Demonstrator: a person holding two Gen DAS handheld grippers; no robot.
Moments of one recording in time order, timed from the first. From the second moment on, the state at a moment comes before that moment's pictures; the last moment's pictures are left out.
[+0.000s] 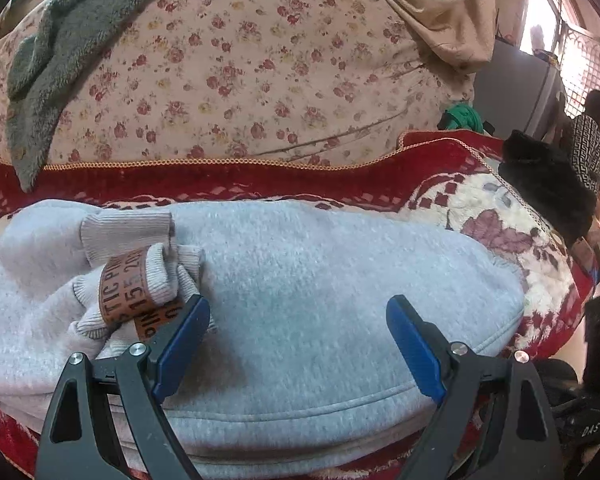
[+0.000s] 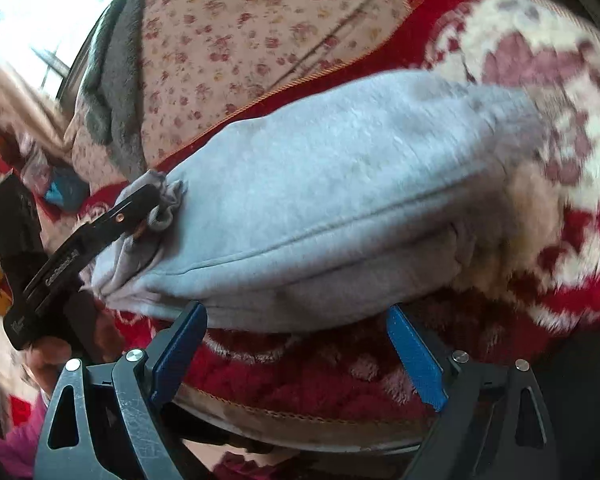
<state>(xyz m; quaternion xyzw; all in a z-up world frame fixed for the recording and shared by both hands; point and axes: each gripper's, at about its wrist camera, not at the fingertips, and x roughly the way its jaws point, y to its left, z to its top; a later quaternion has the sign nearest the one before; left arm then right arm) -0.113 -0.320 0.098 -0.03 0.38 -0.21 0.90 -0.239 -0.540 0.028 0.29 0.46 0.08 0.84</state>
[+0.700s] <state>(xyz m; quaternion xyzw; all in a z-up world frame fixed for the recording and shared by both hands) -0.058 -0.353 0.110 0.00 0.40 -0.29 0.87 -0.208 -0.562 0.001 0.39 0.40 0.05 0.83</state>
